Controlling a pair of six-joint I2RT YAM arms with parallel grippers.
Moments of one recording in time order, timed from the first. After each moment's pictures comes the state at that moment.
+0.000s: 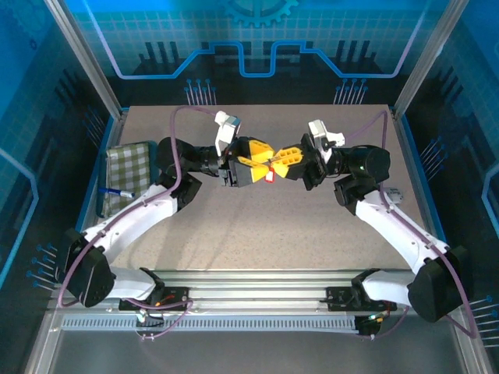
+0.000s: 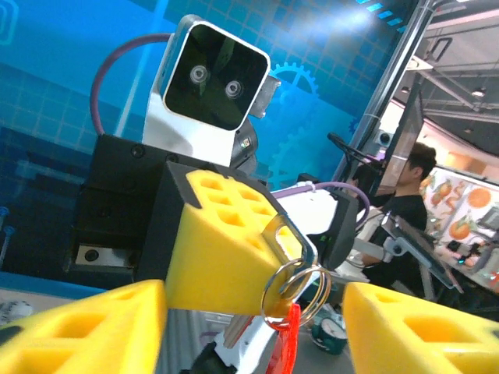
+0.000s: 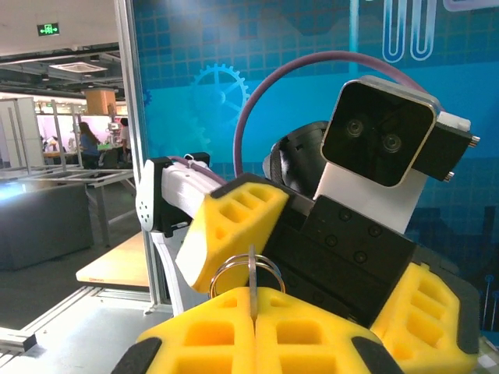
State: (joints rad) left arm -0.56 1.35 1.07 0.86 1.09 -0.92; right arm 0.43 1.23 0.96 1.00 -1.21 0.72
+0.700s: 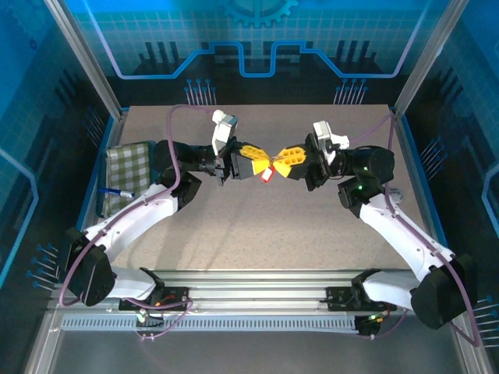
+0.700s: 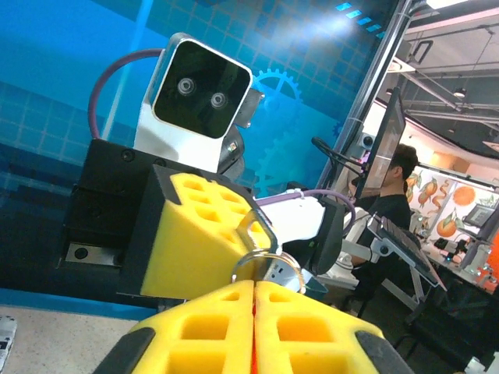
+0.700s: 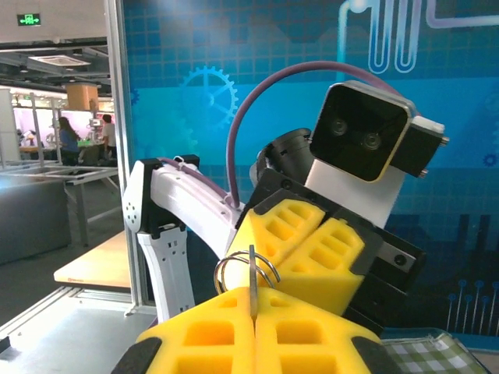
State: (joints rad) left arm -0.55 1.36 1.07 0.95 1.11 -0.98; right arm 0.42 1.18 0.96 0.92 -1.18 0.64
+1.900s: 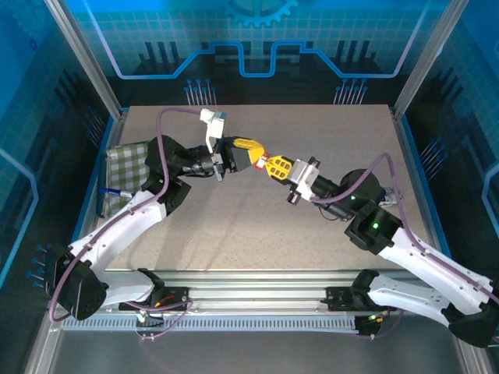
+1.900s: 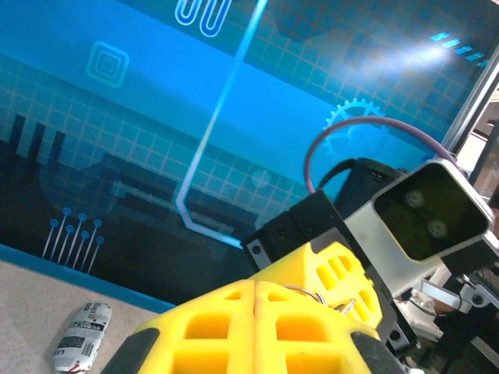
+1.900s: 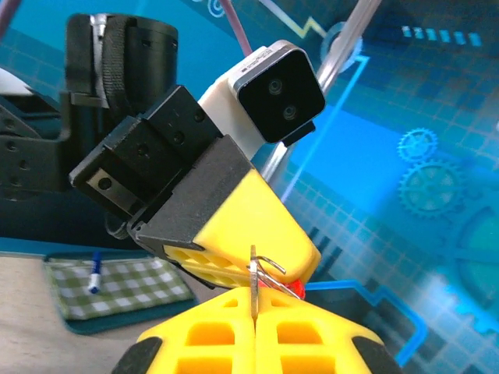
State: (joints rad) left arm -0.52 1.25 1.04 0.63 0.91 -0.76; right arm 0.88 0.90 0.93 0.16 -0.10 -0.52
